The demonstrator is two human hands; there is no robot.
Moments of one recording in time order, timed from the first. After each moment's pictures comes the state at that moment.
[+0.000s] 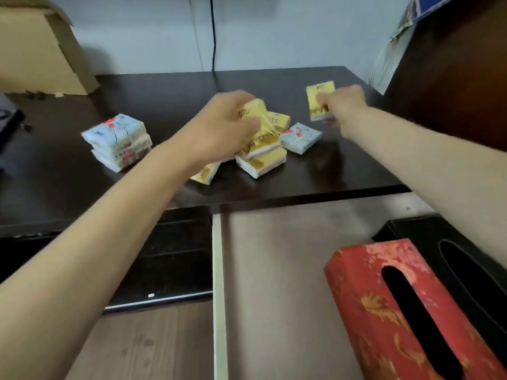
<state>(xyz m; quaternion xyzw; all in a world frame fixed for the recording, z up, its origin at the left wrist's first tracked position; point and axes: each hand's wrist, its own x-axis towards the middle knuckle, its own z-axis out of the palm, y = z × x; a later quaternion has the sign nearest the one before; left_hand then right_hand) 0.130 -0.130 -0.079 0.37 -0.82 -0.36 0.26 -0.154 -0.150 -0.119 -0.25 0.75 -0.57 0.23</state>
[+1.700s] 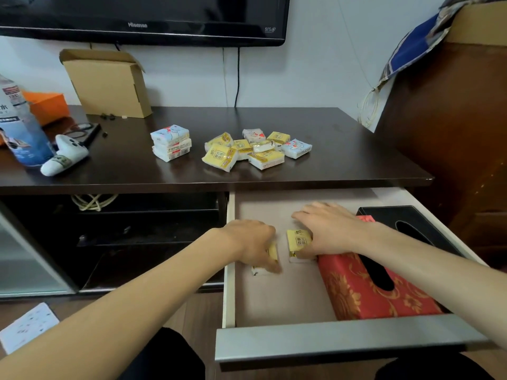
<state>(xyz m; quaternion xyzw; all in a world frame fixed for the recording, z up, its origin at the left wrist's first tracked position) 0.169 0.016 -0.191 0.31 -0.94 -0.08 -0.13 -0.025 0.086 -0.183 -0.72 0.68 0.13 -0.01</state>
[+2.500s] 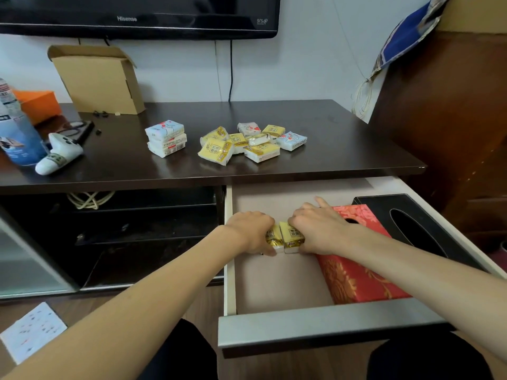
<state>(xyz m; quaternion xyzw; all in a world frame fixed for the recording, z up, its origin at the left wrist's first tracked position) 0.152 -0.006 -0.232 0.30 -0.95 -0.05 -0.06 -0.006 0.090 -0.202 -0.72 0.67 0.16 -0.05</state>
